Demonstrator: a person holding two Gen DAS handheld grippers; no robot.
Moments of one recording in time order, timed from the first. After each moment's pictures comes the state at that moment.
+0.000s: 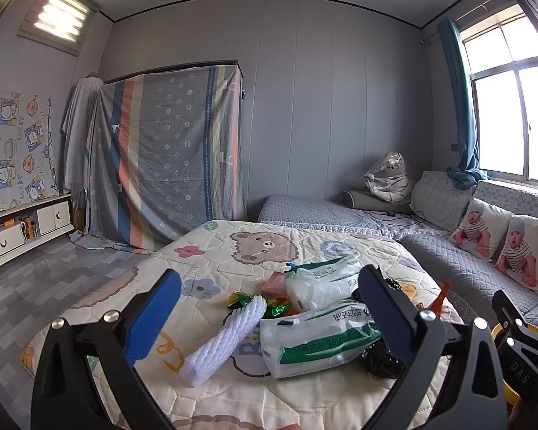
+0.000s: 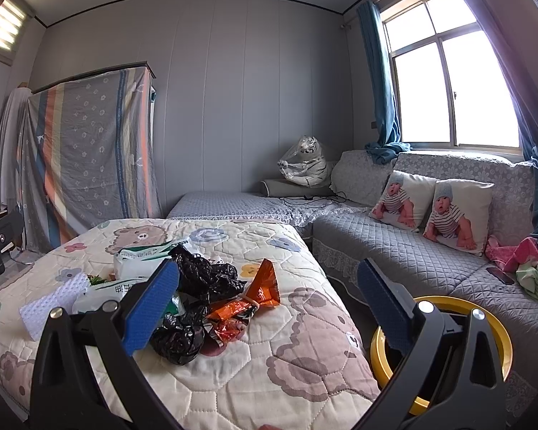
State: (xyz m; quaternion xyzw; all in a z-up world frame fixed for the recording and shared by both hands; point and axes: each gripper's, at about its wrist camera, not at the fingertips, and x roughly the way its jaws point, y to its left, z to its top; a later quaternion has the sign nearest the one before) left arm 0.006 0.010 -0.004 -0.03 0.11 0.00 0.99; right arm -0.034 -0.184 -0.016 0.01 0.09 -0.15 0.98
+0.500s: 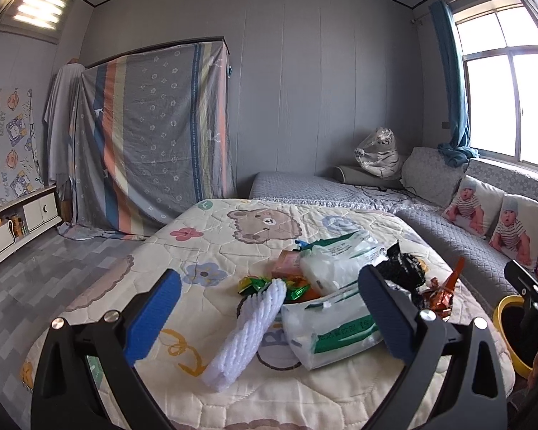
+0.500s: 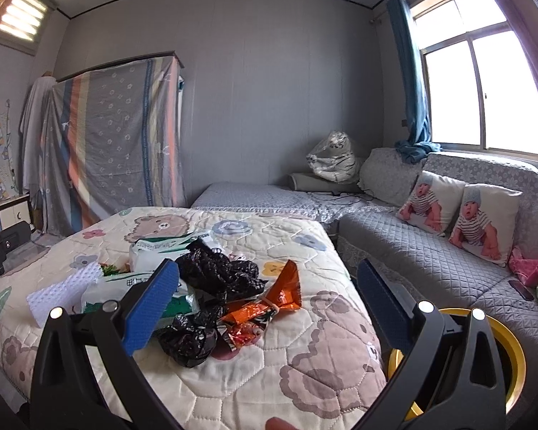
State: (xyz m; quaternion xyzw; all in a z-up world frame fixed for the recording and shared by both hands) left arm 0.043 0.052 -0.017 -0.01 0.16 -0.03 0.99; right arm -0.005 -0.190 -0.017 0.00 0.12 -0.08 0.99
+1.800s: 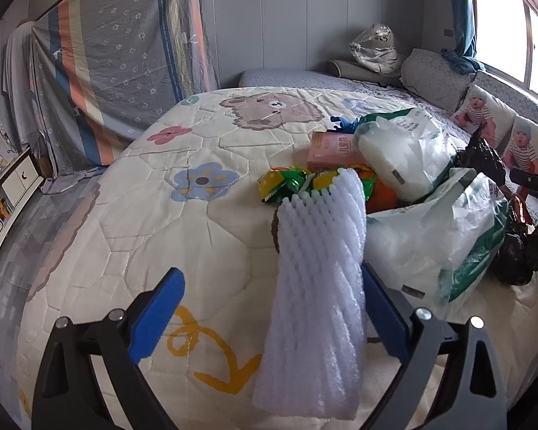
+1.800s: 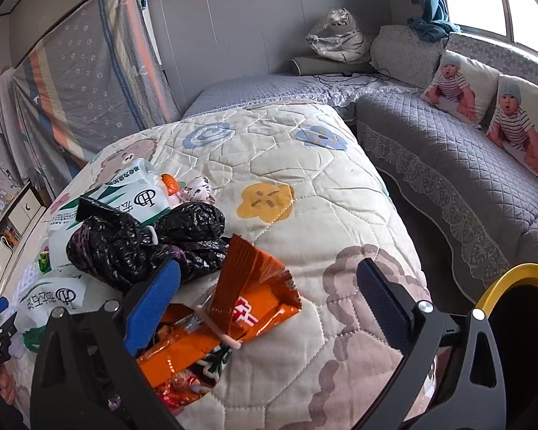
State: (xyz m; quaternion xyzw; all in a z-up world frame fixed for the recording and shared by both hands) left arm 0.159 0.085 -0.108 0.04 0.37 -0.07 0.93; right arm 0.162 -0.271 -0.082 0.11 0.34 -0.06 0.93
